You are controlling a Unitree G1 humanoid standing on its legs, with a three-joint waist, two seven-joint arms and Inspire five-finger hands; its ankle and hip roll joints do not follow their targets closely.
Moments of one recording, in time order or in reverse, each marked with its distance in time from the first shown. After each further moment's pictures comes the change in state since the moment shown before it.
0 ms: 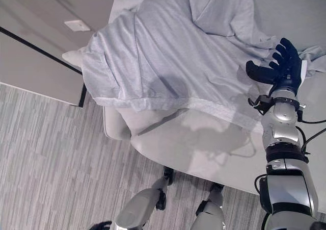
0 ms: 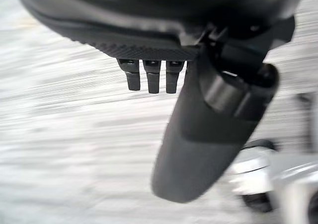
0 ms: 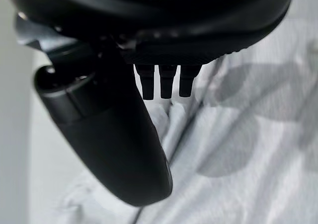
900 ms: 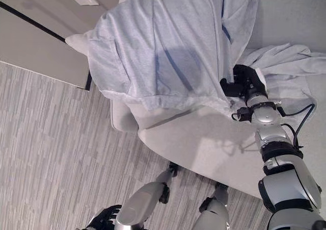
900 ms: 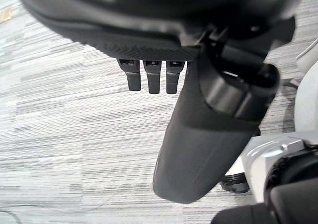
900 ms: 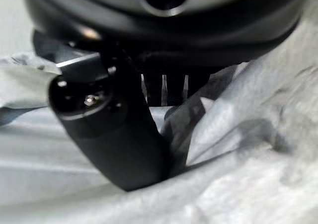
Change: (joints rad) left arm -0.056 0.002 -0.022 -0.091 0.035 -0.070 0.021; right arm -0.018 -0.019 0.312 0.068 -0.130 0.021 0.189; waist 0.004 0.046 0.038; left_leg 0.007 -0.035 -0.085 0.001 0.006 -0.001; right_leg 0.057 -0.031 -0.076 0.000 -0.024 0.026
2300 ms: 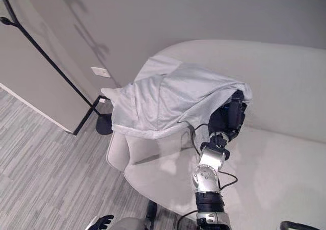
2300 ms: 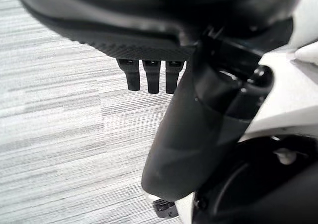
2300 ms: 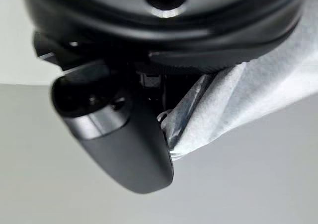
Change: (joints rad) left arm -0.010 -0.018 -0.016 0.047 0.118 0.110 0.126; right arm 0.483 0.804 -0.467 -0.864 0.988 -0.380 -0.012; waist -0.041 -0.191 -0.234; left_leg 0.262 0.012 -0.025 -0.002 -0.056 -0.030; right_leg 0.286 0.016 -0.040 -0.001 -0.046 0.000
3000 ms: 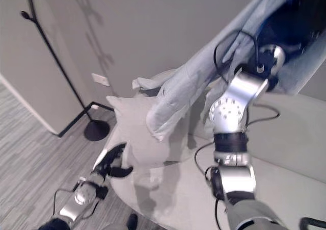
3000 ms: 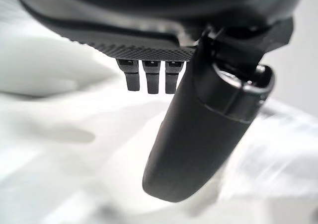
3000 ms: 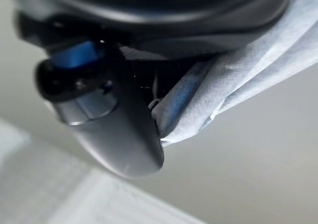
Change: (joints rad) left arm -0.211 0.174 -0.025 -0.749 -0.283 -0.050 0.022; right arm -0.719 -0.423 0.046 0.226 -0.240 -0.079 -0.291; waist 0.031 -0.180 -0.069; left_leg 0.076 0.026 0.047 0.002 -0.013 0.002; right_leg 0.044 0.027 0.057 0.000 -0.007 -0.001
